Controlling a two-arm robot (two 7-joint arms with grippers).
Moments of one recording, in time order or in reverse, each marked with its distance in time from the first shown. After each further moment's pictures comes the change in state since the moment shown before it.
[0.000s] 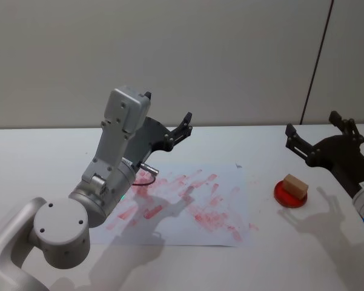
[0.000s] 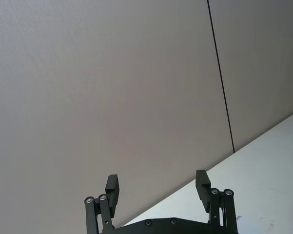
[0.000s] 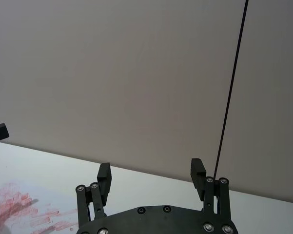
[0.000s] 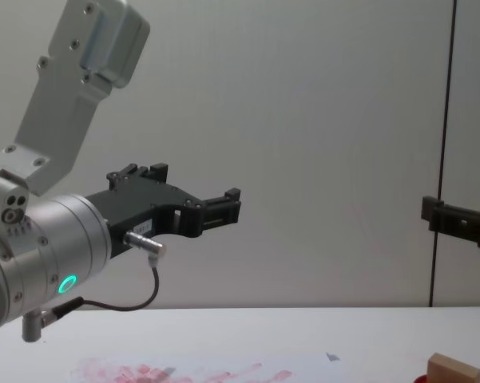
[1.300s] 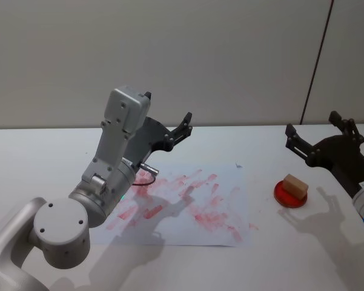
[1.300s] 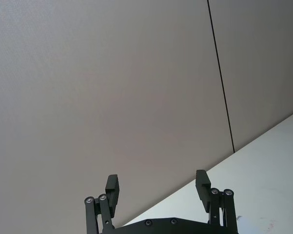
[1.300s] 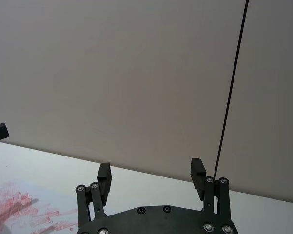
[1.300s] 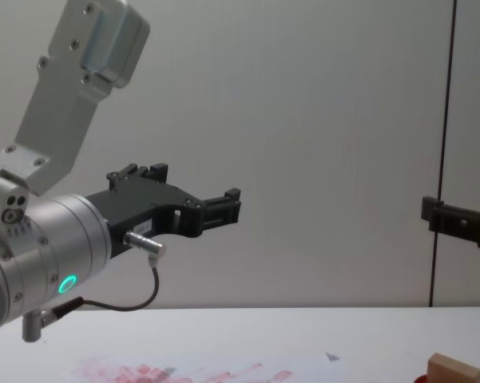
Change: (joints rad) left arm 0.000 0.000 0.000 0.000 0.000 0.000 0.000; right arm 0.000 0.000 0.000 0.000 -0.001 0.000 0.001
